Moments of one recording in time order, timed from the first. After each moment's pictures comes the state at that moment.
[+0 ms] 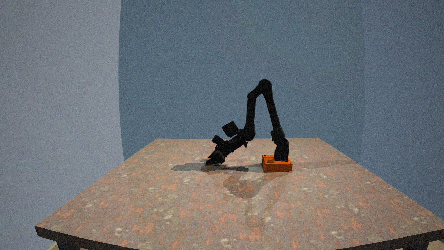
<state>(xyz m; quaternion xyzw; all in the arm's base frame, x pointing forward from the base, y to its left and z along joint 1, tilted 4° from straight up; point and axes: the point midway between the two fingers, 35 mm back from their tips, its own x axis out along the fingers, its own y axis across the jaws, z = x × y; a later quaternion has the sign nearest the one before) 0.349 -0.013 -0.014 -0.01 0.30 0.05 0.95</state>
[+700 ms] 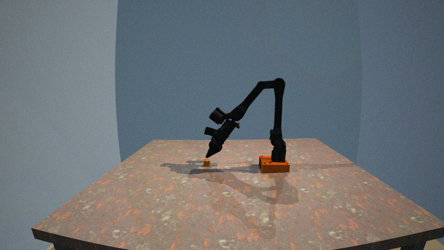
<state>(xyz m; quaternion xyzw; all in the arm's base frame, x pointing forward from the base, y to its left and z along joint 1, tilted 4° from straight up) 0.343 -0.014 0.034 -0.01 0.46 0.05 0.89</state>
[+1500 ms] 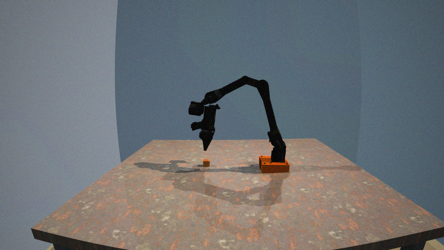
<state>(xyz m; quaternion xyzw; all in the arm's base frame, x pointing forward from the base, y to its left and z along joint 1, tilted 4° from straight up) 0.365 -0.013 0.077 -0.03 0.67 0.05 0.74</state>
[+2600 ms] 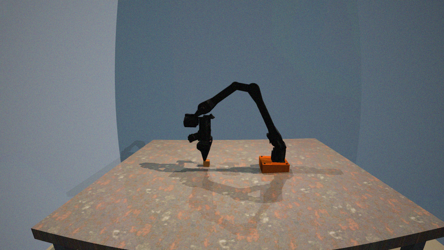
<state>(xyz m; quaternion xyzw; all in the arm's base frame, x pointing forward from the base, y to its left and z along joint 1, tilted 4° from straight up) 0.371 -0.011 0.026 -0.04 0.71 0.04 0.70</state>
